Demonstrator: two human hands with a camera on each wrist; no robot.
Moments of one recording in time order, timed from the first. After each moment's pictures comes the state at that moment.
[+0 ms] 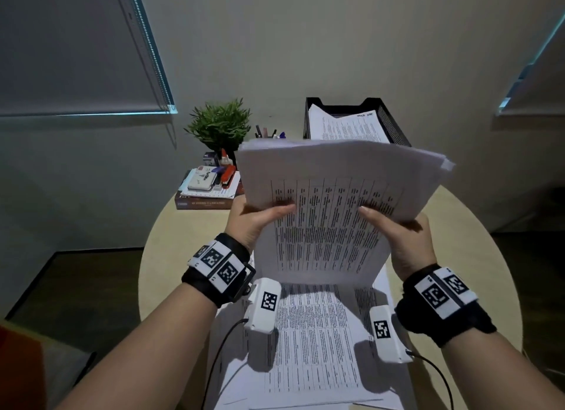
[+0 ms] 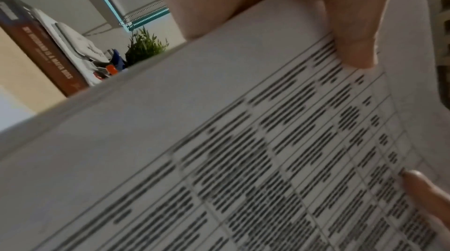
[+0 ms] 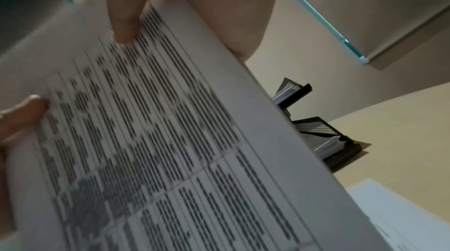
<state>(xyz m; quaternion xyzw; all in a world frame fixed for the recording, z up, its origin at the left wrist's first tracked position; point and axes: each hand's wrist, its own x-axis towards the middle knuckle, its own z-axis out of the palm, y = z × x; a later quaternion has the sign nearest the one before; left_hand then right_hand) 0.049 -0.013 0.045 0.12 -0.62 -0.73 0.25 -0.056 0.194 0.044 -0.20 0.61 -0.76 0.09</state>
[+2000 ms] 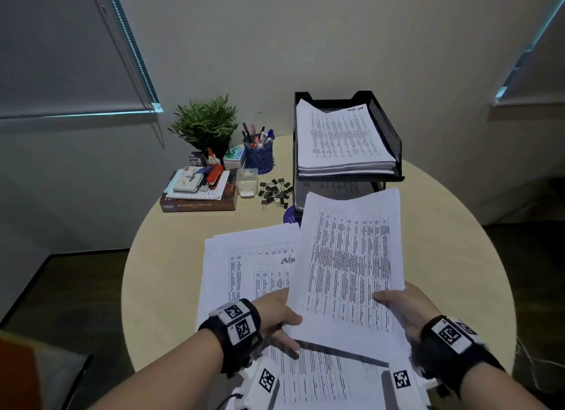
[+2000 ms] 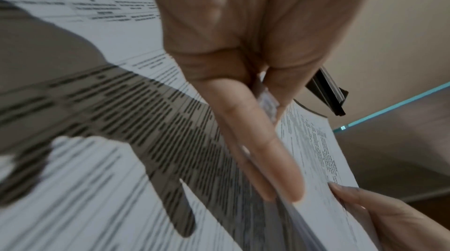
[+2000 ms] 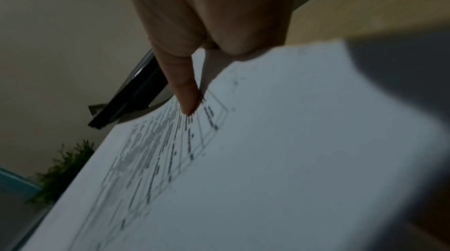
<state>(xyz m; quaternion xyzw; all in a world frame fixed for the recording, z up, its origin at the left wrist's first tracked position) 0.060 0.047 -0.062 0.26 -0.60 -0.71 -0.28 -0.084 0.266 -0.080 0.08 0.72 -0.61 0.33</state>
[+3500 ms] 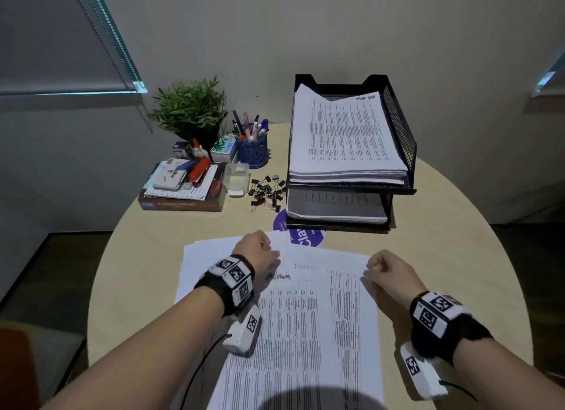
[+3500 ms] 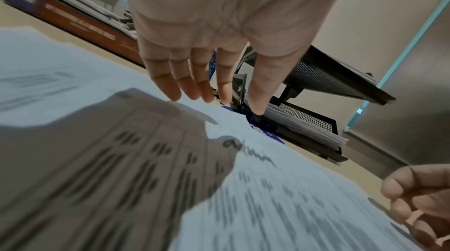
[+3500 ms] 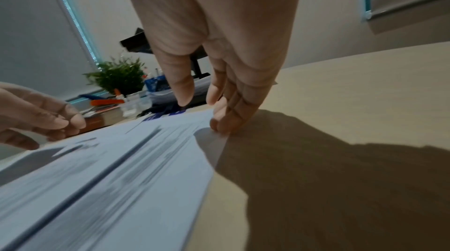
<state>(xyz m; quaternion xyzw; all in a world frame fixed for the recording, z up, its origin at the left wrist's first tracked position) -0.060 -0.024 -0.074 0.37 -0.85 -0.37 -0.07 -0.191 0.232 -0.093 -0.12 0.88 -0.38 0.26</state>
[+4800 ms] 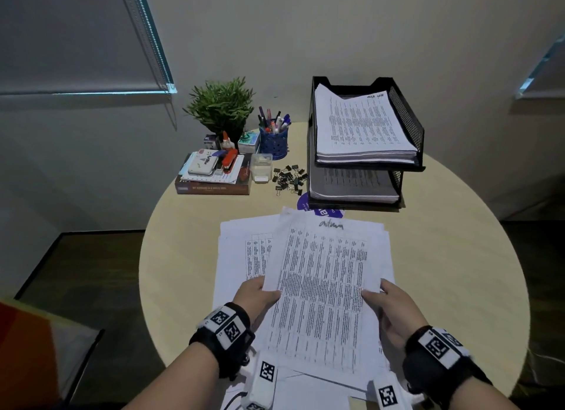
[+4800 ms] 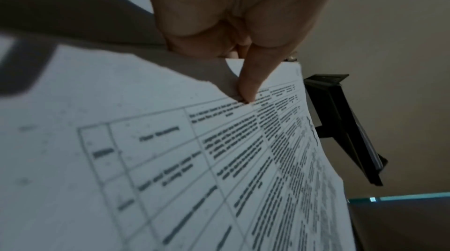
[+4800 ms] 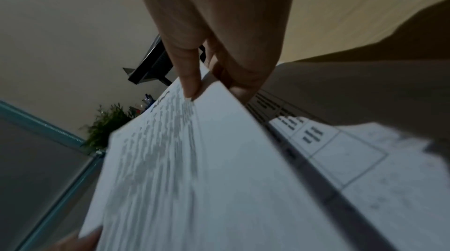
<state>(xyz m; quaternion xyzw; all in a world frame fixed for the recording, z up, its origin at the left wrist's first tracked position) 0.100 0.023 -0.082 0.42 -0.61 -0.67 -0.03 -0.029 0.237 -0.089 0.07 0.67 -0.65 0.35</state>
